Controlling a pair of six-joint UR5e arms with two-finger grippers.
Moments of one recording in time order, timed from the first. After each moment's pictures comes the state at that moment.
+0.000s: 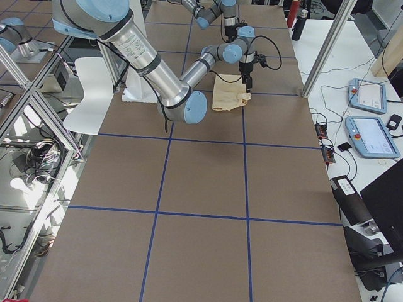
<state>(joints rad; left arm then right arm) -0.78 -2.00 -1.70 -1.98 -2.03 -0.80 0.73 -0.72 1.45 -1.68 1.89 0.83</state>
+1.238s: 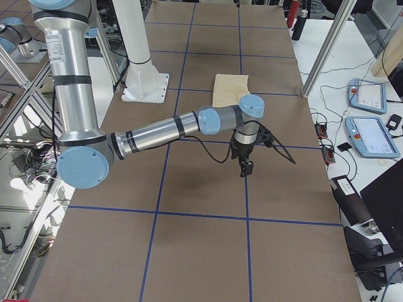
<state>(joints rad) -1.38 -1.62 -1.78 -1.79 -2.18 0.06 1.39 -1.52 1.79 -1.72 2.22 -0.13</state>
